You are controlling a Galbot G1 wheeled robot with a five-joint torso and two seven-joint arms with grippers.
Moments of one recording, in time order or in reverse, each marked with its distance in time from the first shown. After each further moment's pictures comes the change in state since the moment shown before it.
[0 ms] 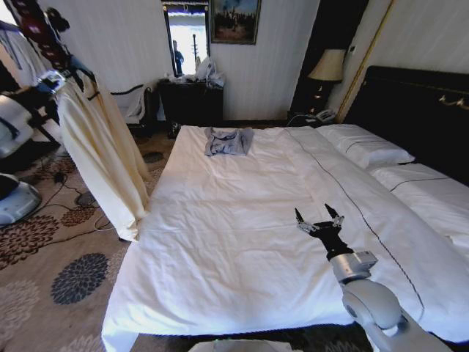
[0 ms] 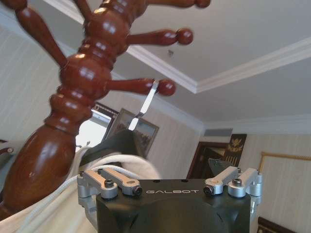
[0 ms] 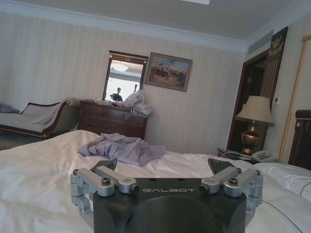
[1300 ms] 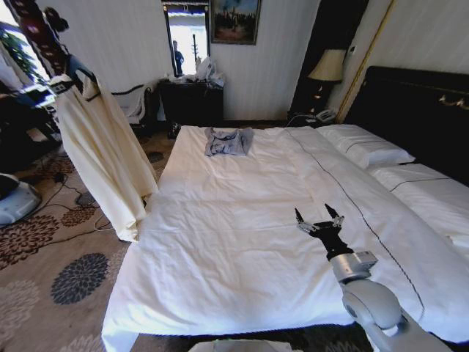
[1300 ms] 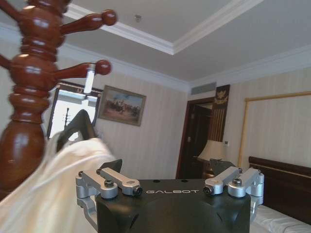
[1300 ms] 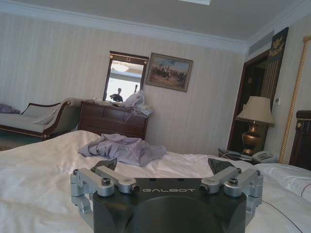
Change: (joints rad) left arm 0.345 0.372 -0.147 -0.412 -0.062 -0.081 0.003; right arm 0.000 0.000 0.000 0.000 0.000 0.000 0.000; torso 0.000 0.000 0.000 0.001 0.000
